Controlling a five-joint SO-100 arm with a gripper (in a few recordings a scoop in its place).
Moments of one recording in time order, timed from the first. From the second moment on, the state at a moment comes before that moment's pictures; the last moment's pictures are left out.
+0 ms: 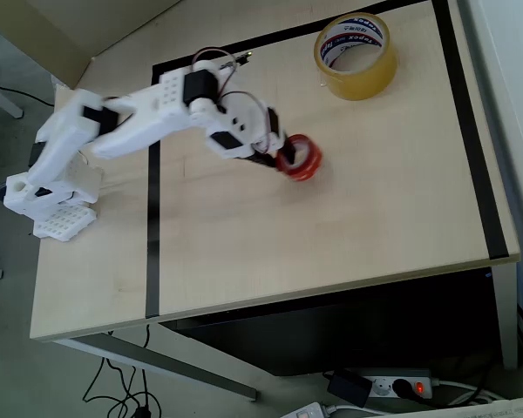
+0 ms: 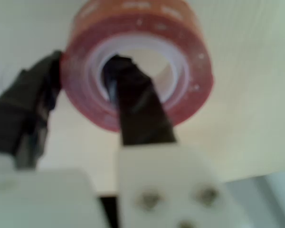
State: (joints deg) arm 2.6 30.6 11.8 91.8 -6.0
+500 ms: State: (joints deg) arm -6.9 30.8 -5.6 73.3 -6.7
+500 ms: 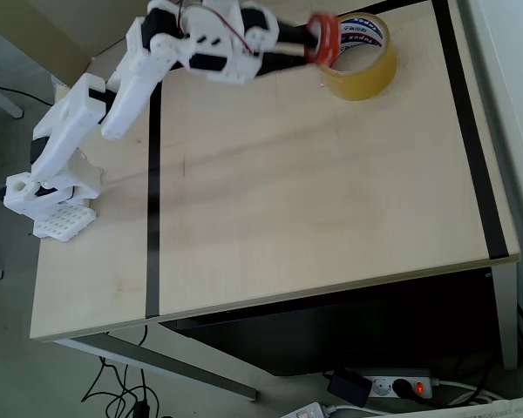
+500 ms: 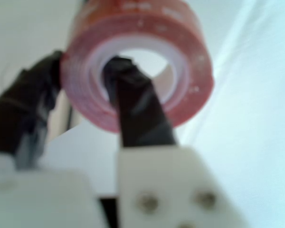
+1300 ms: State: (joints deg) arm -13.7 22.3 -1.4 62.2 -6.6
